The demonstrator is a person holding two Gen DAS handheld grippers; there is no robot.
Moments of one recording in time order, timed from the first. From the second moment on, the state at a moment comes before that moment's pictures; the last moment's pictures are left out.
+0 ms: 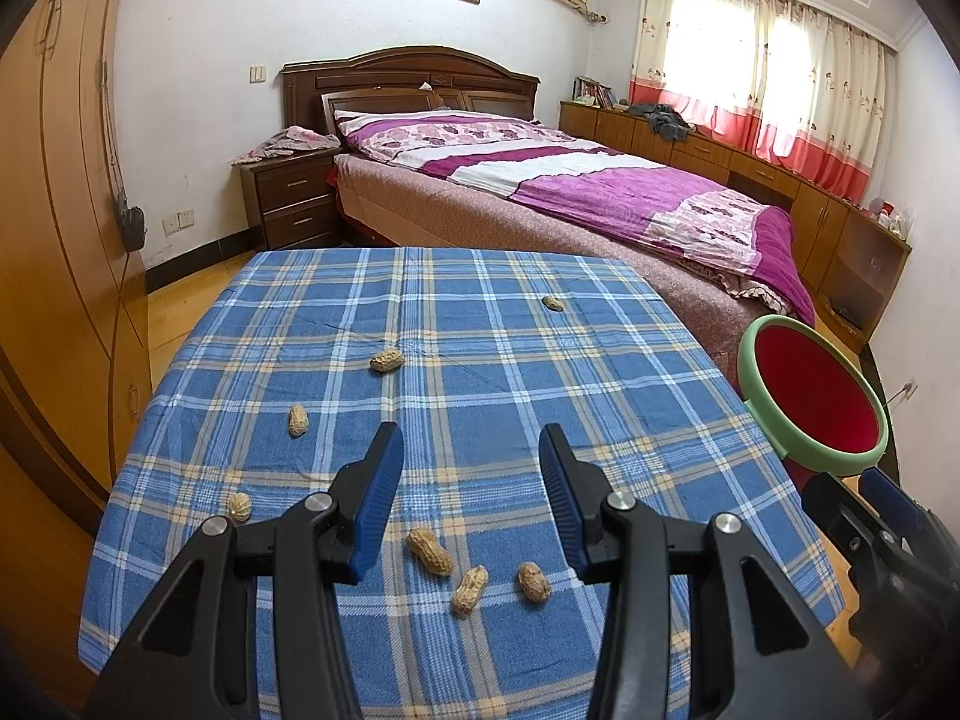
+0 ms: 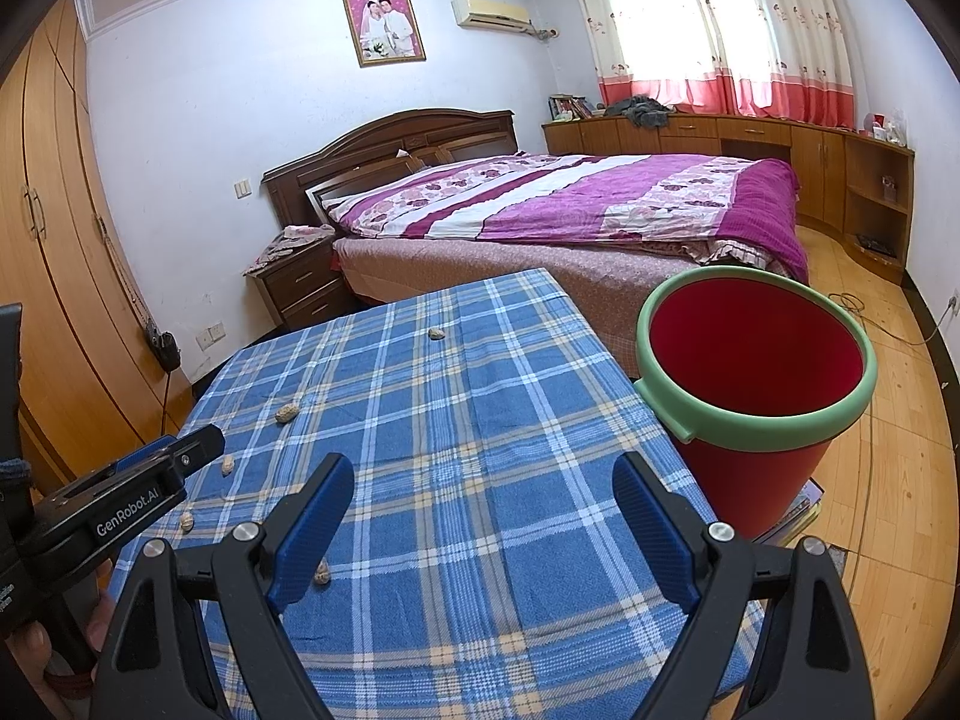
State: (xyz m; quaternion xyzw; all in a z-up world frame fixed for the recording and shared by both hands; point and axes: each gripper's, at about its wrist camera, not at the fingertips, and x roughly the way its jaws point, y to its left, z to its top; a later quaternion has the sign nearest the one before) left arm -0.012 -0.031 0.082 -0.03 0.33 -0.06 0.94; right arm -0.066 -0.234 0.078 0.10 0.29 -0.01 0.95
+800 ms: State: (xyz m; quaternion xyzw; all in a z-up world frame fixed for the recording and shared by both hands) left arm -0.011 -0.030 0.083 -0.03 0.32 -0.06 0.94; right arm -0.066 -0.234 0.077 0.11 0.29 -0.01 0.95
